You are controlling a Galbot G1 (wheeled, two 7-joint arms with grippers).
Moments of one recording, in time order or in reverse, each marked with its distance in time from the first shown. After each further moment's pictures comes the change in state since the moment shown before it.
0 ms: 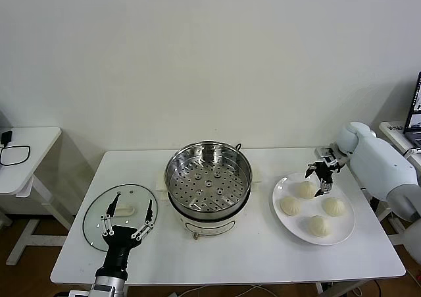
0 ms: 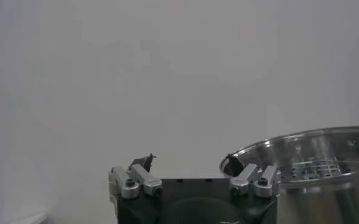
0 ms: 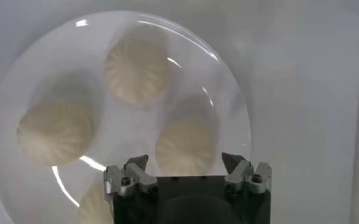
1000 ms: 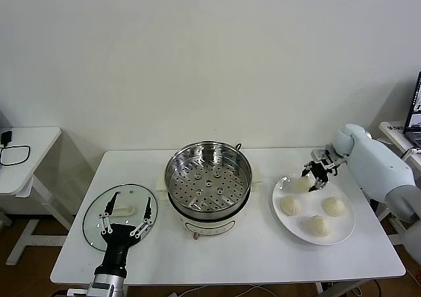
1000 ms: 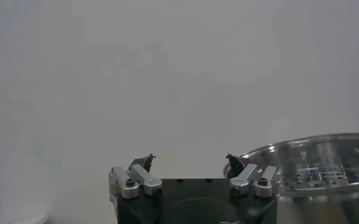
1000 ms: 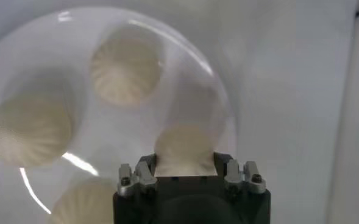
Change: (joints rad) left arm -0.009 0.000 0.000 -0.009 -0.017 0.005 -0.006; right arm 0.102 -0.073 -0.097 0.219 0.112 0.094 0.046
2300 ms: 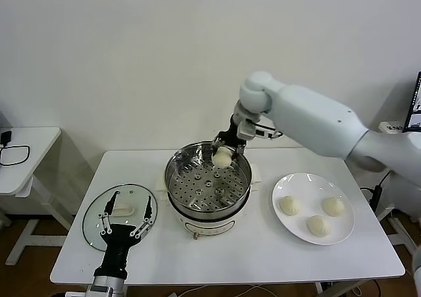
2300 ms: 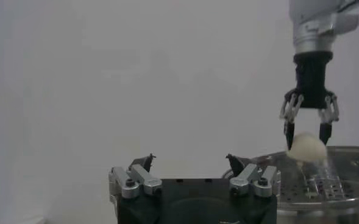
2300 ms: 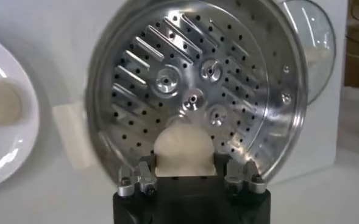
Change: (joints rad) left arm 0.017 -0.002 0.006 -0.030 -0.013 -0.007 -0.008; right arm 0.221 0.327 -0.264 0.299 -0.110 0.393 0.037
